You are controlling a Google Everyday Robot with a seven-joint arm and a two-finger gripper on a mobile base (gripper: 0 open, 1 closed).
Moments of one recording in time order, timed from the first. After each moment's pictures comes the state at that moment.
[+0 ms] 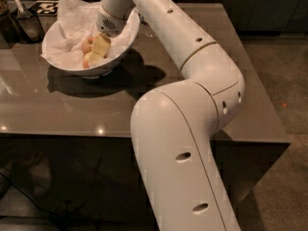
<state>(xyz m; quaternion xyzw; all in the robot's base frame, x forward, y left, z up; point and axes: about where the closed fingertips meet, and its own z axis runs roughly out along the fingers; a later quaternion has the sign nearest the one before) 0.740 0.154 0.873 -0.65 0.72 0.15 0.21</state>
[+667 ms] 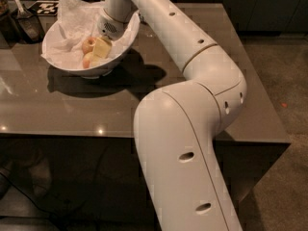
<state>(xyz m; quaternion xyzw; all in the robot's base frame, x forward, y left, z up) 0.737 0.153 0.864 -0.65 0.71 0.16 0.21</state>
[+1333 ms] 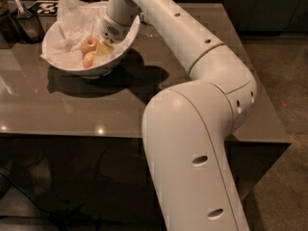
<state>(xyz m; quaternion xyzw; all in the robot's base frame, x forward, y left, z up) 0.729 0.150 0.861 -0.65 0.71 0.17 0.21</state>
